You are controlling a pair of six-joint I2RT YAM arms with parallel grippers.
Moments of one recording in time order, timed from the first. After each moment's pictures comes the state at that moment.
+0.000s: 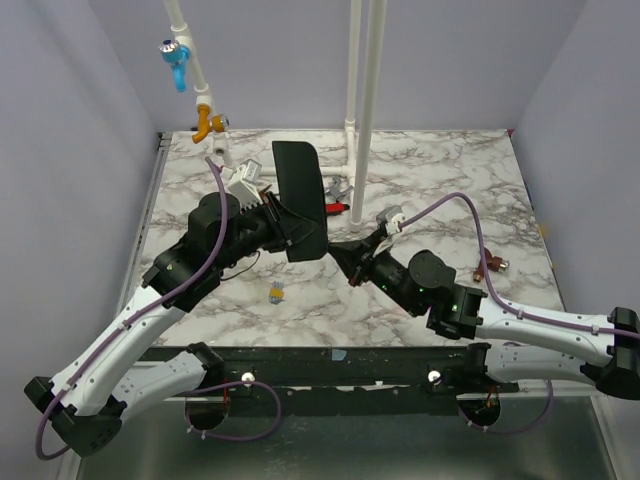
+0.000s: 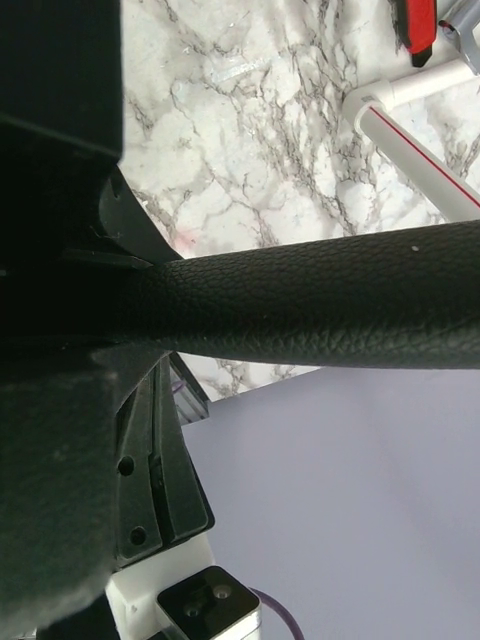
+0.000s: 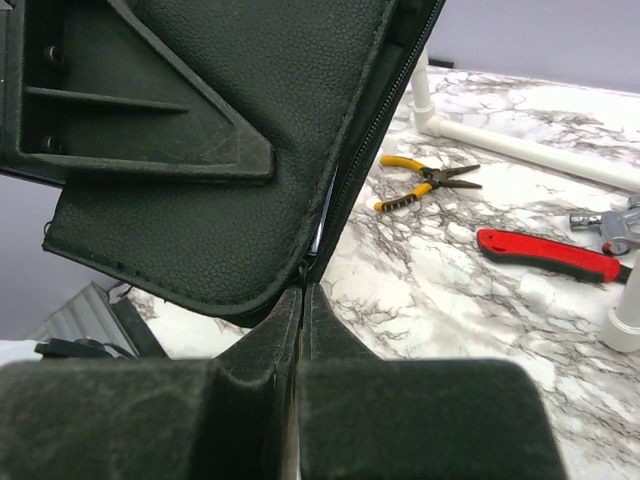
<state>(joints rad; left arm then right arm) -0.70 0.90 1.10 -0.44 0.12 -0.88 1.19 1.02 0.75 0.33 0.40 0.26</state>
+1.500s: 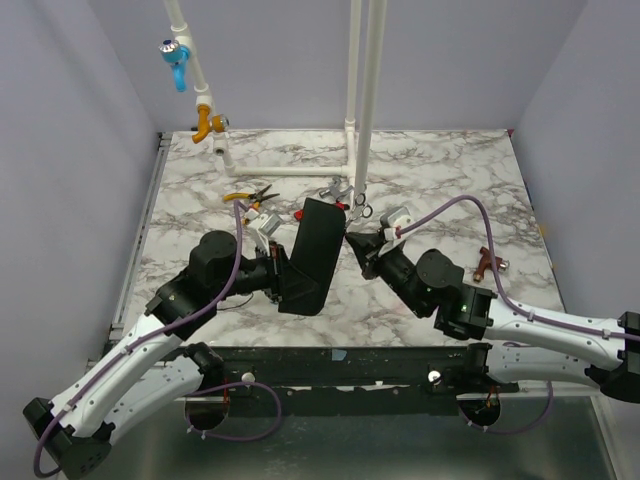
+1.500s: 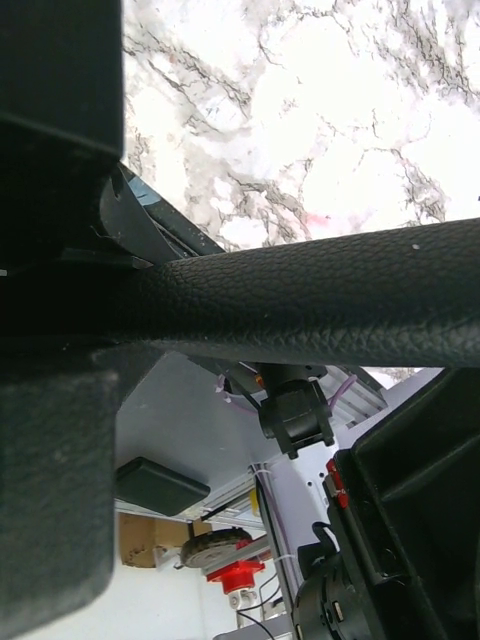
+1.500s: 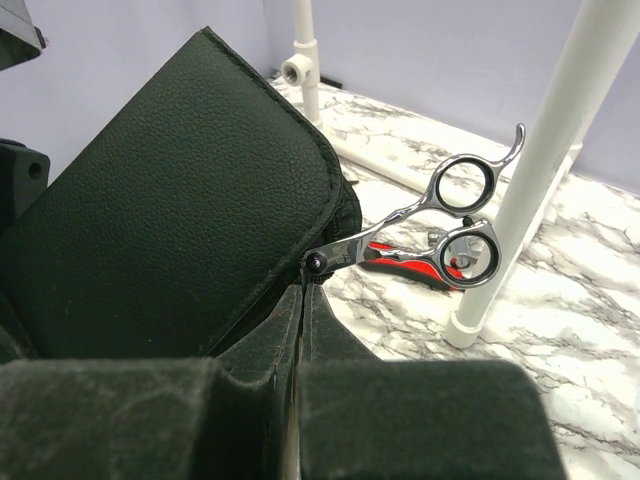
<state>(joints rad) -0.70 0.71 0.76 -0.35 0.51 -0.67 1.19 0.98 0.77 0.26 0.56 -0.01</state>
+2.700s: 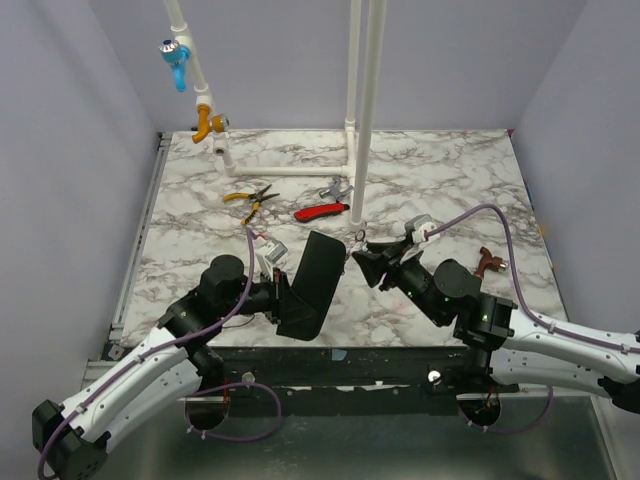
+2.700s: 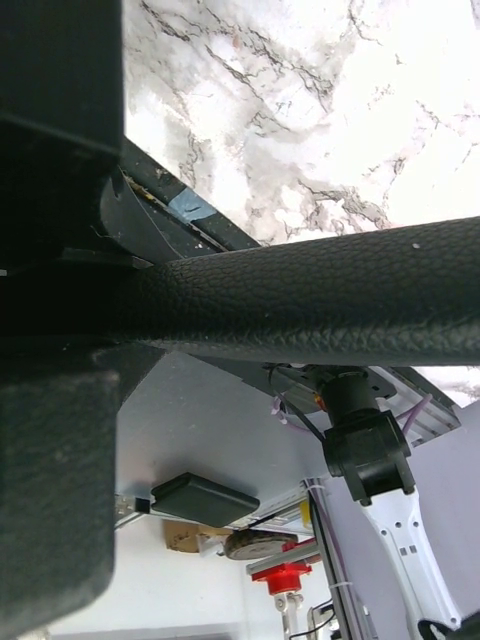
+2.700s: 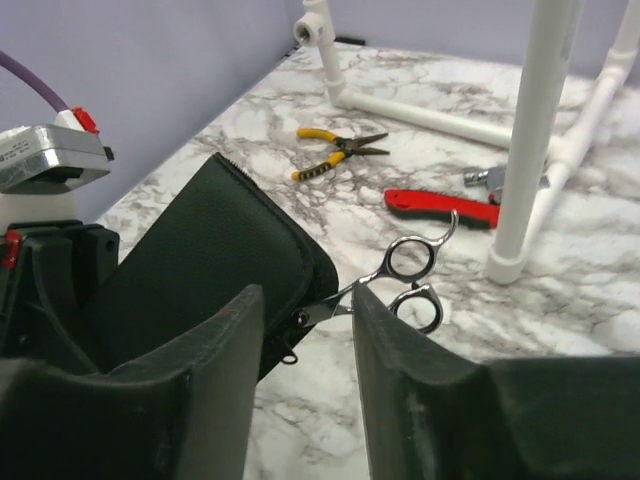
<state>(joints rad) -0.71 0.61 0.49 -0.24 0.58 -0.68 1.19 0.83 0.68 0.14 0.52 0.19</state>
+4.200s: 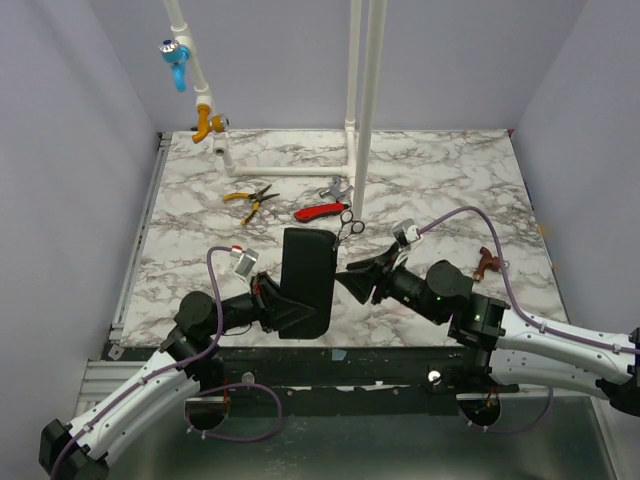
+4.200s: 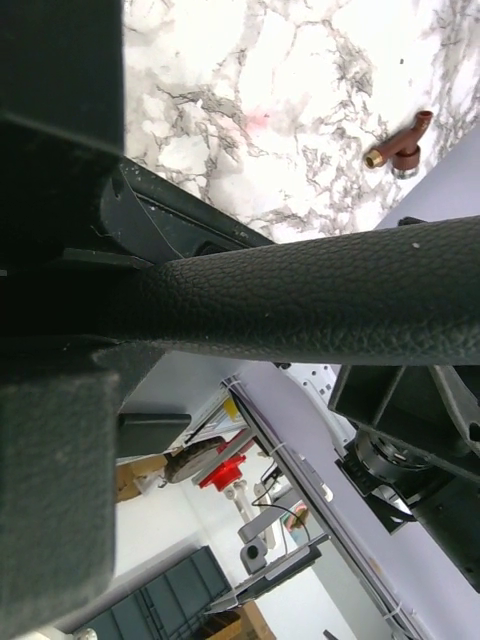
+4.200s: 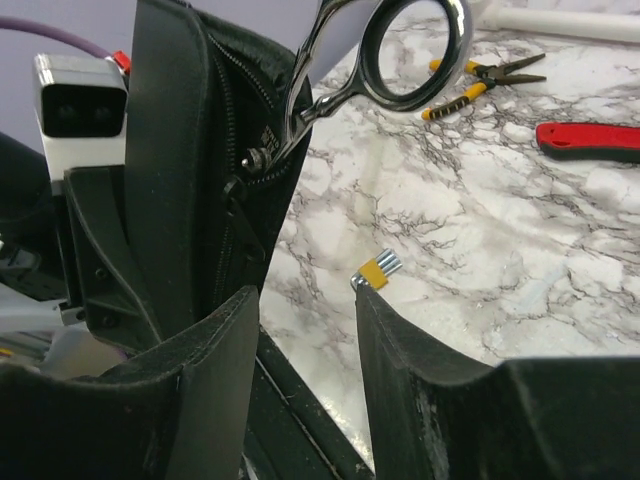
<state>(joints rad) -0.71 0.35 0.15 0.40 0.58 -0.92 1.15 0.83 0.60 0.18 0.24 0.49</state>
